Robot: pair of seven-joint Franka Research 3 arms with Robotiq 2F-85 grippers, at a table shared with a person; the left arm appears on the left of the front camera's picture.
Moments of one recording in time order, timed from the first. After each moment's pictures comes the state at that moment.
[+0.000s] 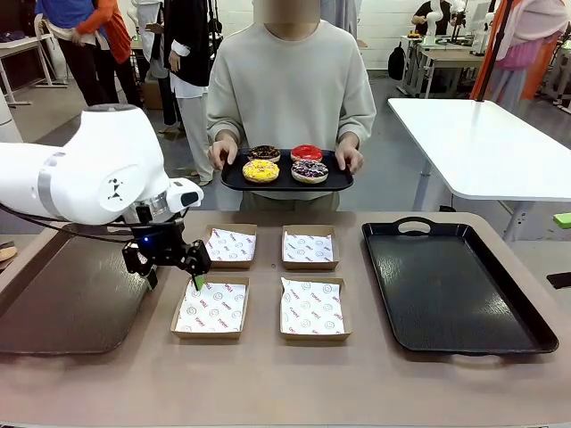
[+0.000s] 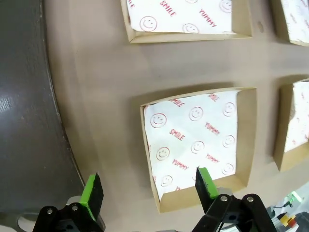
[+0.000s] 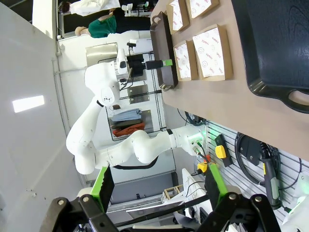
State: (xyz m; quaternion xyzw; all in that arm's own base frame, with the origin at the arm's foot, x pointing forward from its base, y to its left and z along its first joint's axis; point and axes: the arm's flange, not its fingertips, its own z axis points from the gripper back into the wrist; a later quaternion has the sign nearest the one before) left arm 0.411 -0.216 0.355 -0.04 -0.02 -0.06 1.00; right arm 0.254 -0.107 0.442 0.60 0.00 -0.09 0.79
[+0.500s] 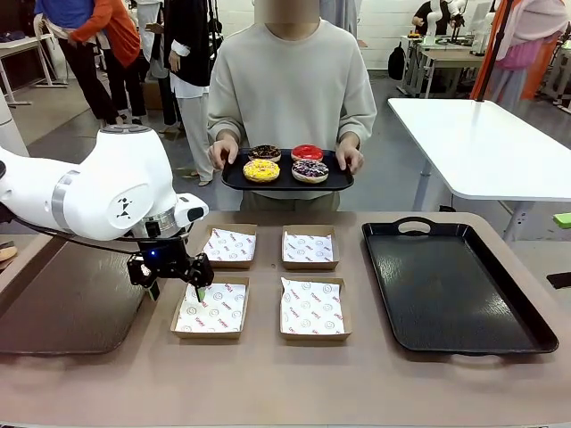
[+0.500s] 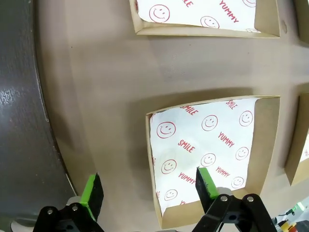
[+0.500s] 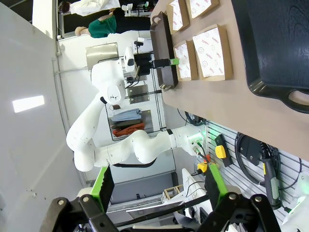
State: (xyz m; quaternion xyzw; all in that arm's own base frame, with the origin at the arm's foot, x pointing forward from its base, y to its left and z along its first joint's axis) left arm 0.412 -0.221 0.331 -0.03 -0.01 -0.04 1.00; right arm 0.254 -0.107 0.442 0.60 0.00 -0.09 0.79
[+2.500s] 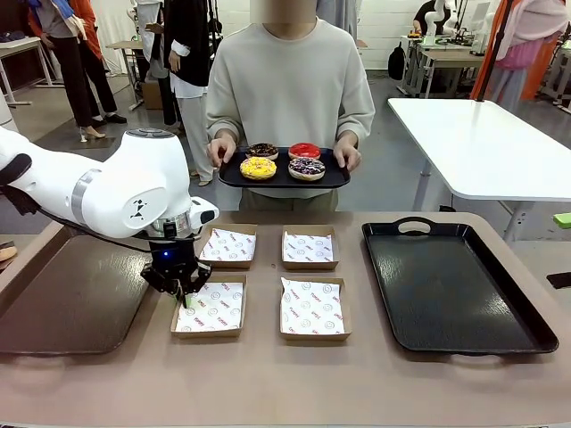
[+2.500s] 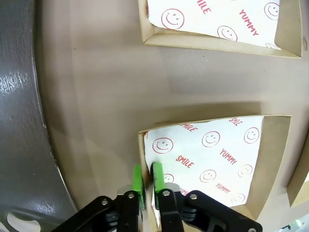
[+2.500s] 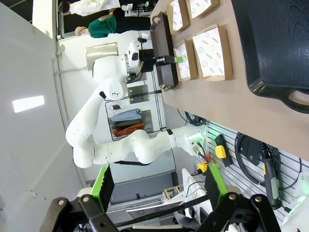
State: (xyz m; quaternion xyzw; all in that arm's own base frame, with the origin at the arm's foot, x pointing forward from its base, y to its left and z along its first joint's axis) left arm 0.424 -0.234 0.319 0.01 0.00 -0.01 1.00; right arm 0.254 -0.107 0.442 0.60 0.00 -0.09 0.79
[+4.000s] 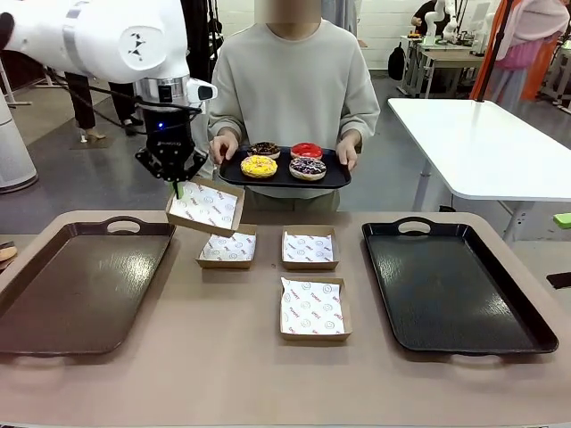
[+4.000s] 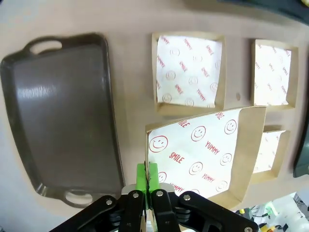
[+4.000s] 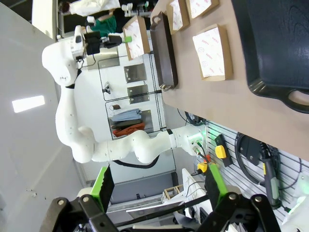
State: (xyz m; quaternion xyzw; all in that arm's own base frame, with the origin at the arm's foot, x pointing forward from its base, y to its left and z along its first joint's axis) left arm 0.531 -0.235 0.513 0.03 -0.01 -0.02 1.00; right arm 0.254 -0.107 0.442 0.60 0.00 -0.09 0.79
